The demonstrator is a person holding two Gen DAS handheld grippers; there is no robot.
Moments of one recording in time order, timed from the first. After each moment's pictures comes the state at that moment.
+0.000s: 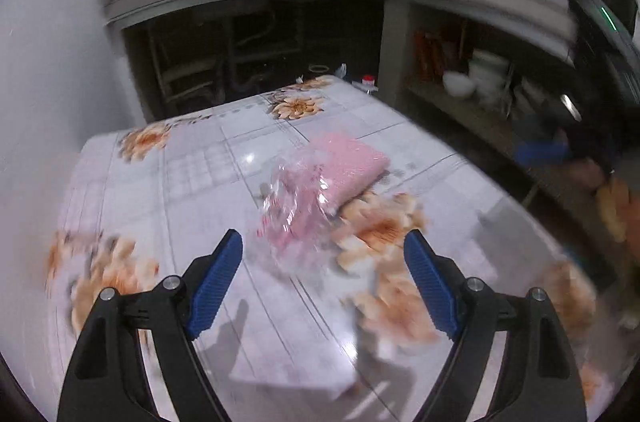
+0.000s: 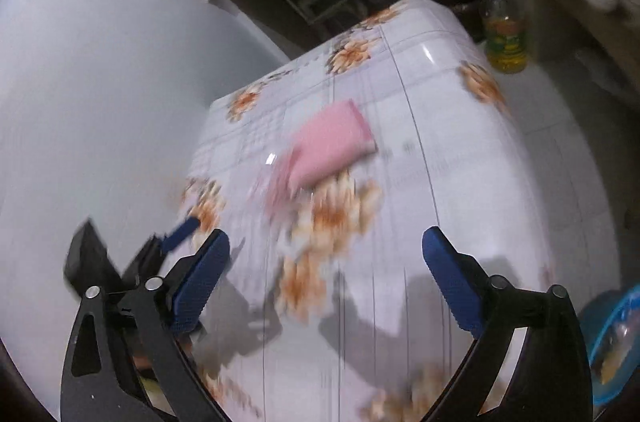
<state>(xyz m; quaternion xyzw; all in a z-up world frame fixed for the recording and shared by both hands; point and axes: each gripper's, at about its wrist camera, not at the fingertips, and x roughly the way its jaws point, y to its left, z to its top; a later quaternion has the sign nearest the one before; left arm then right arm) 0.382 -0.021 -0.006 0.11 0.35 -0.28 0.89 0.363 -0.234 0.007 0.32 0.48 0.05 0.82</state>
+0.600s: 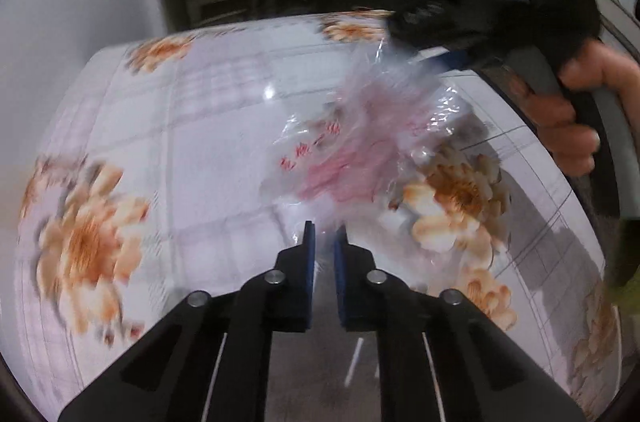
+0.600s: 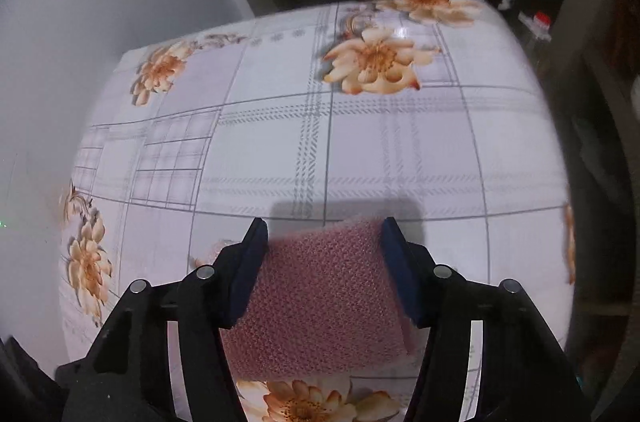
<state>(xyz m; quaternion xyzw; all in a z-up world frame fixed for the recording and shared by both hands) 0.419 0.000 -0.061 0.06 0.47 -0.19 0.86 0.534 -0.188 -0.064 0.14 0.57 0.00 0.81</state>
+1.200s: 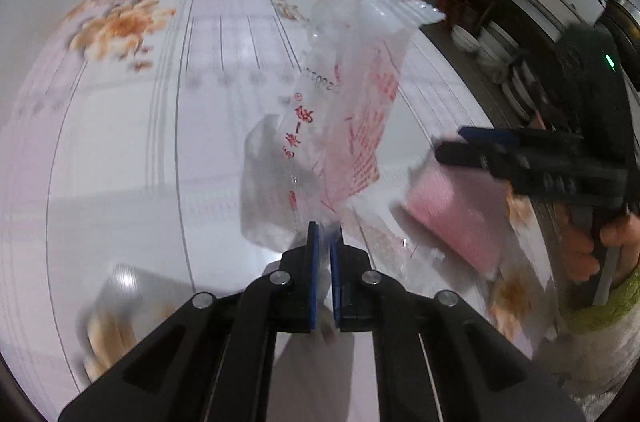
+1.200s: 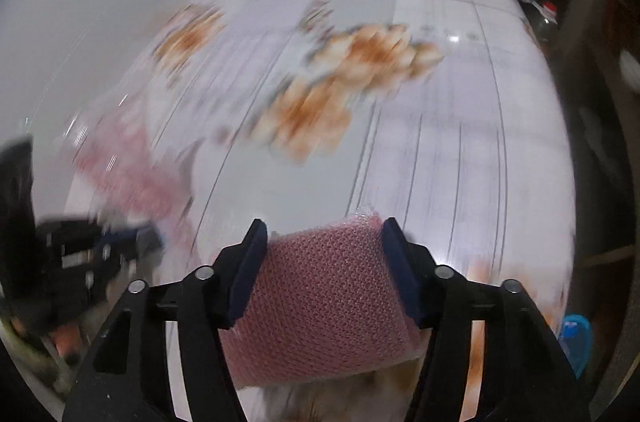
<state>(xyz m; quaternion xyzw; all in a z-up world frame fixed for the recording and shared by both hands) 0.227 0.046 -0.054 -0.04 0.52 -0.24 0.82 0.261 -0.128 -0.036 0.07 0.57 0.10 0.82</state>
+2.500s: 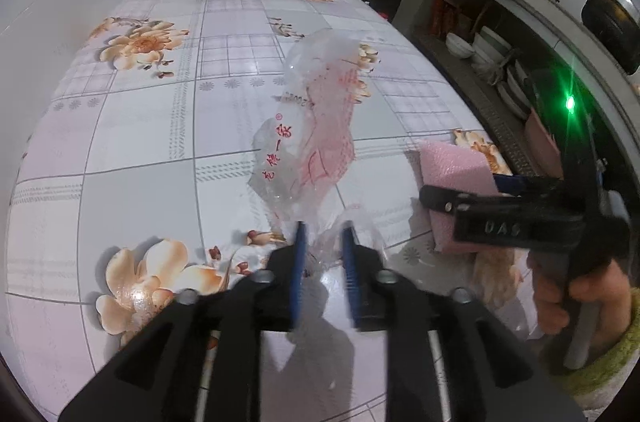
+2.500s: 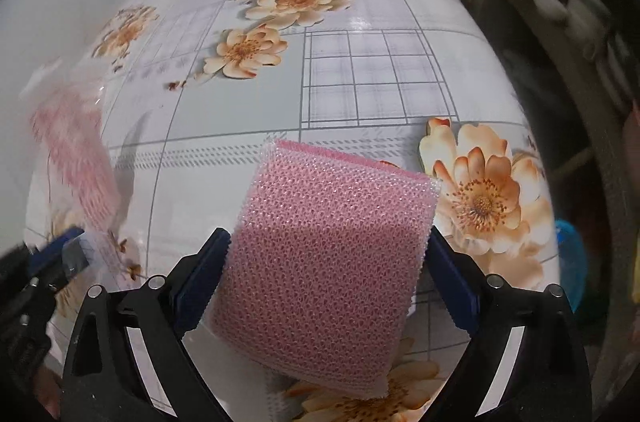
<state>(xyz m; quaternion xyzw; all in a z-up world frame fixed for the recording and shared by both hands) 0.189 0.051 -0.032 -0.02 0.49 -0.23 0.84 0.222 -0.106 -0.060 0.10 0.57 -0.07 0.81</state>
